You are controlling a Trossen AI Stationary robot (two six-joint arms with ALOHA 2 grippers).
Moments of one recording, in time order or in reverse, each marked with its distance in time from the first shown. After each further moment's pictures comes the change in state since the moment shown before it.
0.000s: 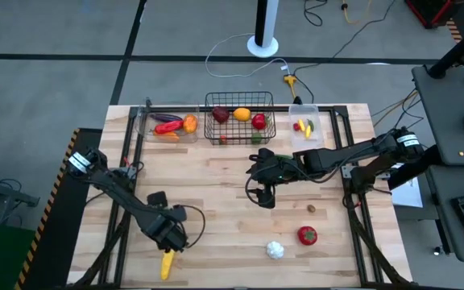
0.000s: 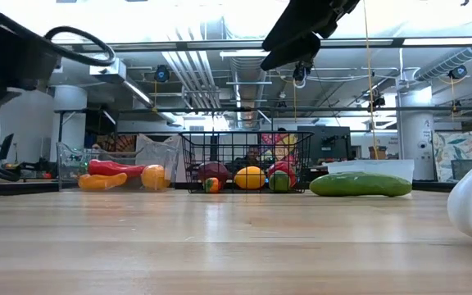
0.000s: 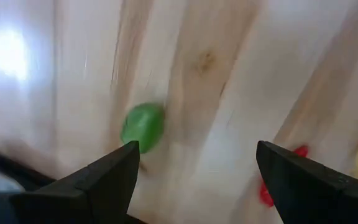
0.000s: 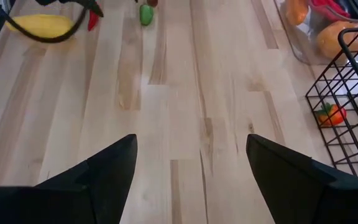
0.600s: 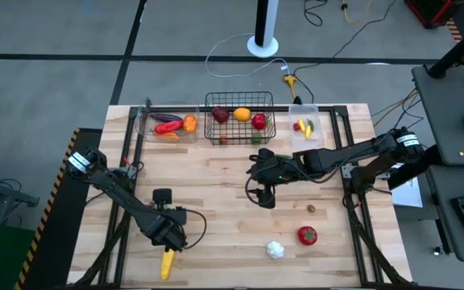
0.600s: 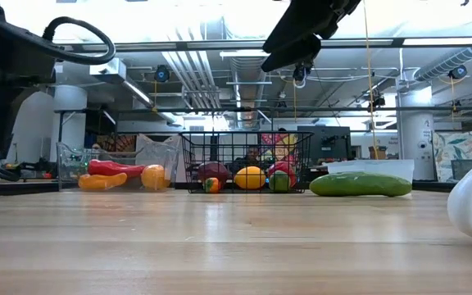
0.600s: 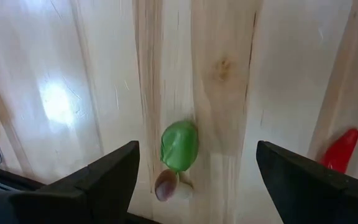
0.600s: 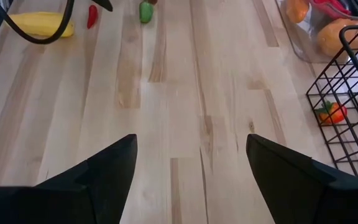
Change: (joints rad) left arm -0.003 -0.003 -0.002 -0.037 -0.103 0.256; right arm 0.000 0.001 -0.004 0.000 0.000 0.000
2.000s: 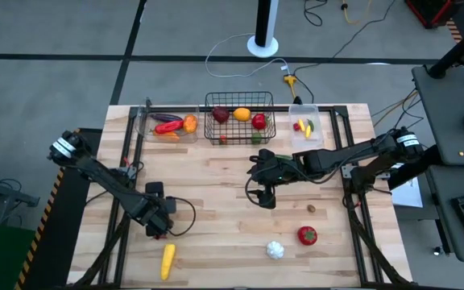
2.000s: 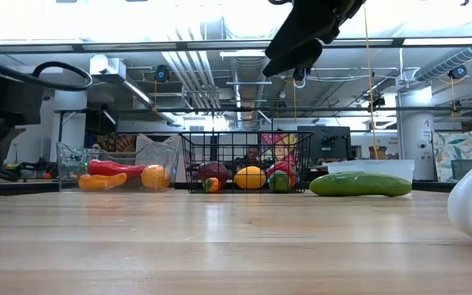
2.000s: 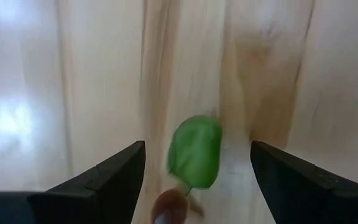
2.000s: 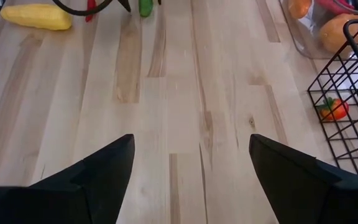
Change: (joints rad) left arm 0.018 -0.262 -0.389 0.325 0.005 -0.035; right arm 0.000 0.001 -0.018 0.006 0.000 -0.007
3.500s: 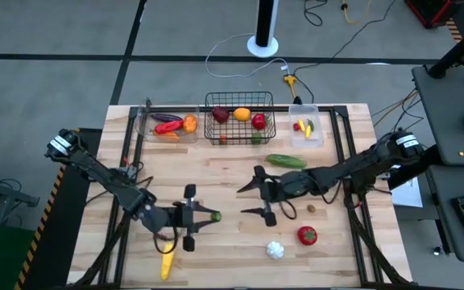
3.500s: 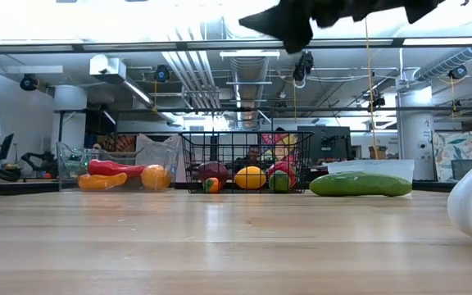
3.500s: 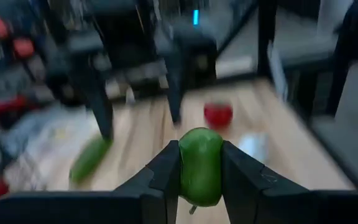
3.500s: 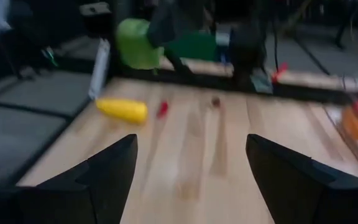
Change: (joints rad) left arm 0.031 -0.051 0.119 1.197 -0.469 0.755; right arm 0.113 0.006 -0.298 0.786 -0.061 -0.116
